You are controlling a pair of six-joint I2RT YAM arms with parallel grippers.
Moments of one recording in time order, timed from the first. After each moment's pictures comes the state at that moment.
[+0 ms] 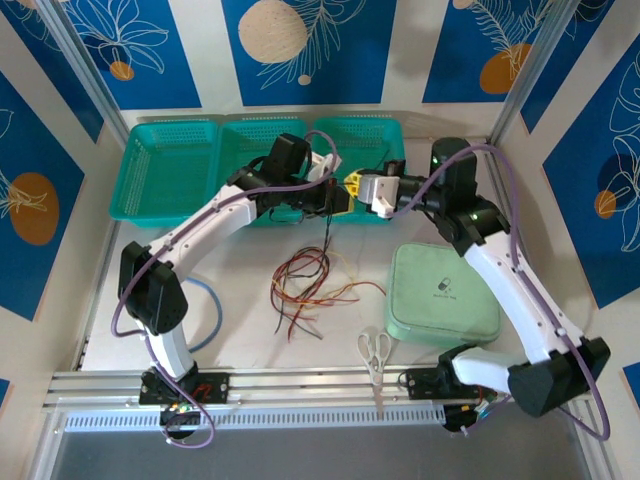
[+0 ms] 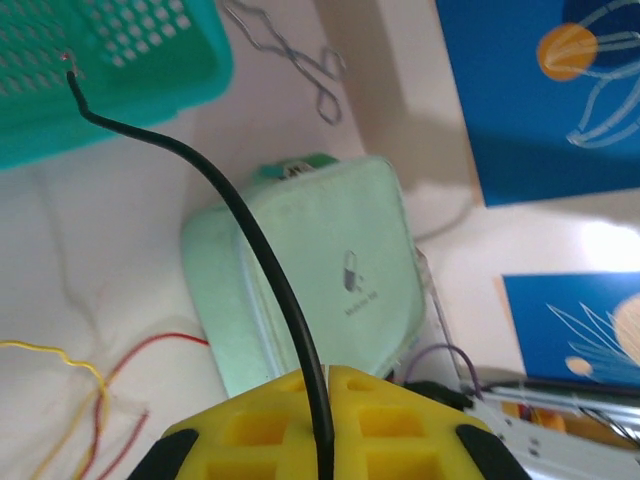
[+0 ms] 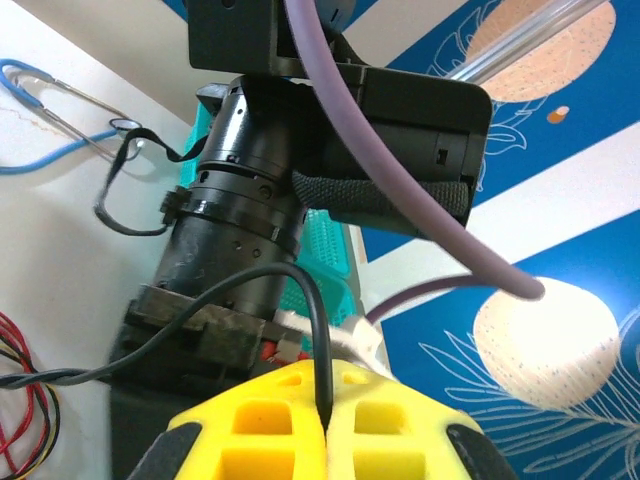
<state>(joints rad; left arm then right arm) -0.64 1.78 1.68 -0.60 0.65 -0.64 0.37 1.16 1.27 -0.36 -0.74 -1.08</state>
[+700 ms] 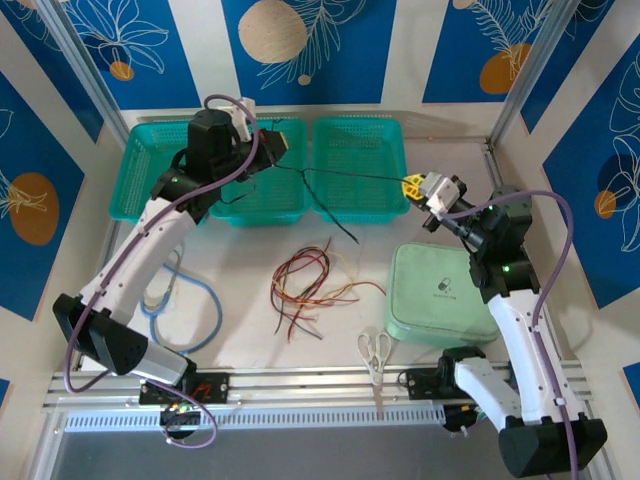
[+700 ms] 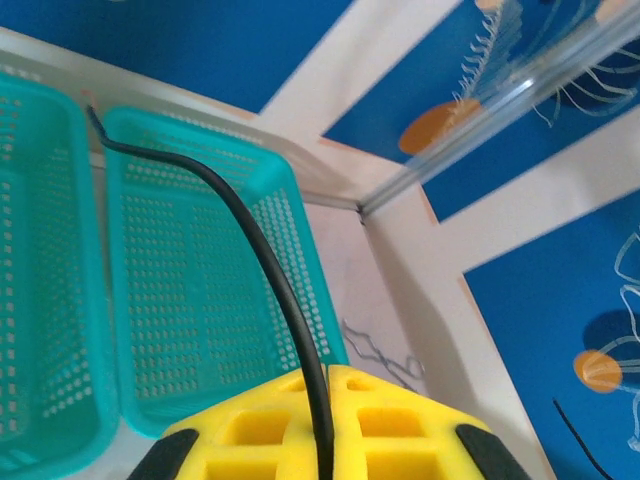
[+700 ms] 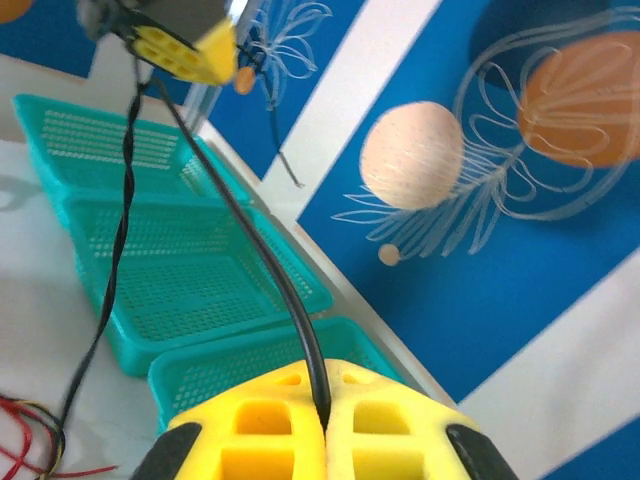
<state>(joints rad) -0.44 1.46 1.59 -0.44 0.22 -0.69 0.05 0.85 0.92 -0.07 -0.68 -0.53</state>
